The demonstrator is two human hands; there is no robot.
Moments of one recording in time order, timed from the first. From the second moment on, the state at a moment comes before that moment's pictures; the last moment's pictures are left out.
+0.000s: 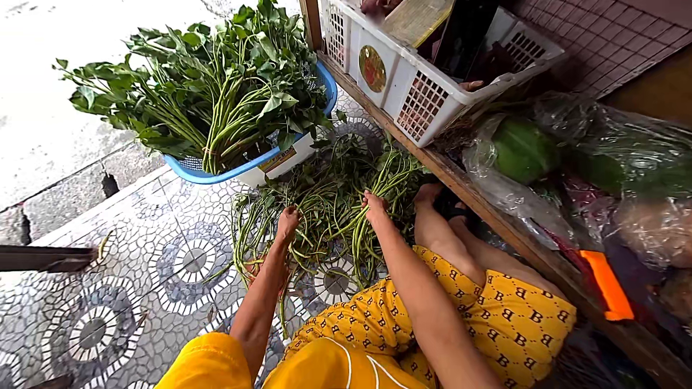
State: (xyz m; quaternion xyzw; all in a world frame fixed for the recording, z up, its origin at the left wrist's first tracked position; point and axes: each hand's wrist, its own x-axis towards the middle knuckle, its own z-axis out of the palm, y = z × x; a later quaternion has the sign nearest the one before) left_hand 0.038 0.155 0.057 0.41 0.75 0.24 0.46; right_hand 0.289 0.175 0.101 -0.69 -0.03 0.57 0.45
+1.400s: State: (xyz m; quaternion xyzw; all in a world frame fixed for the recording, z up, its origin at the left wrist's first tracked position) left_hand 0.077 0.095 0.096 0.49 0.70 0.35 0.40; right_hand 0.272 0.169 0.106 -0.58 -0.06 0.63 0.51
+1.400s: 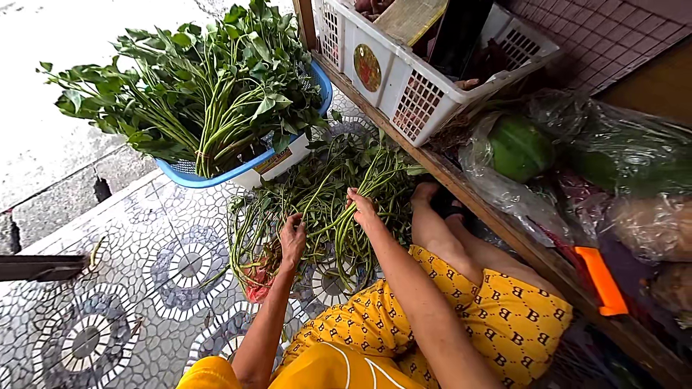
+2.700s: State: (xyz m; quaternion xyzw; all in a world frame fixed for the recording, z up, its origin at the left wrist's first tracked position) left_hand 0.168 0.200 0.088 0.65 0.70 0.13 0.27; right_hand 0.289 0.177 0.109 -0.64 0.05 0.54 0.54
